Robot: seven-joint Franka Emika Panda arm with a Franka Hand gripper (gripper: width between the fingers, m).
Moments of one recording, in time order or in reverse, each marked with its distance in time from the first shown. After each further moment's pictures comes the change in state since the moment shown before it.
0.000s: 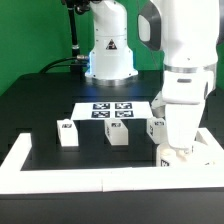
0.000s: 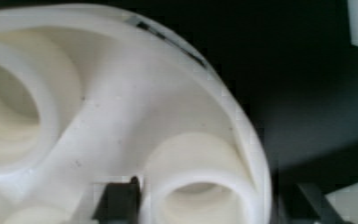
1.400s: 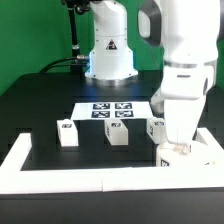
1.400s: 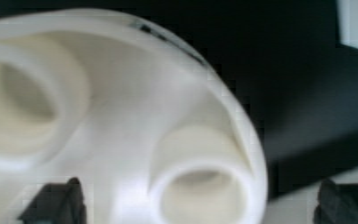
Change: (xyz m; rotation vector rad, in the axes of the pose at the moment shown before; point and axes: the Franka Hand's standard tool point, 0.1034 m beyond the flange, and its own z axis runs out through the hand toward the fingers) arm -0.002 0.006 -0.029 -0.006 -0.011 0.017
